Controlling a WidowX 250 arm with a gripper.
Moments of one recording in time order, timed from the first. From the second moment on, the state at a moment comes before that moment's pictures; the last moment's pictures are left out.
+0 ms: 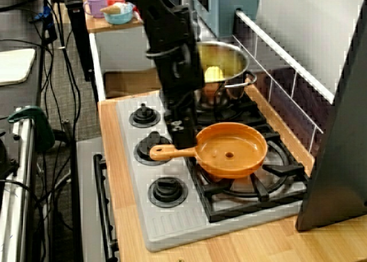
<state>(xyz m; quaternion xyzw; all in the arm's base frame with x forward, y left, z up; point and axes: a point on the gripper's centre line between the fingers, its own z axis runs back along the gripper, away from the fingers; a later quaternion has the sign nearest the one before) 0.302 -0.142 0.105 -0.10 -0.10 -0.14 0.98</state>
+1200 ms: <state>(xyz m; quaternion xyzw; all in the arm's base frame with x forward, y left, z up) 0.272 -0.133 0.107 -0.08 -0.13 -0.17 0.97</state>
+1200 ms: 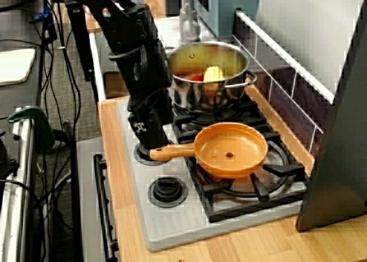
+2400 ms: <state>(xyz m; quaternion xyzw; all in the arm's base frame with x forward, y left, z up) 0.287 -0.123 0.081 -0.05 -0.13 -0.11 0.98</state>
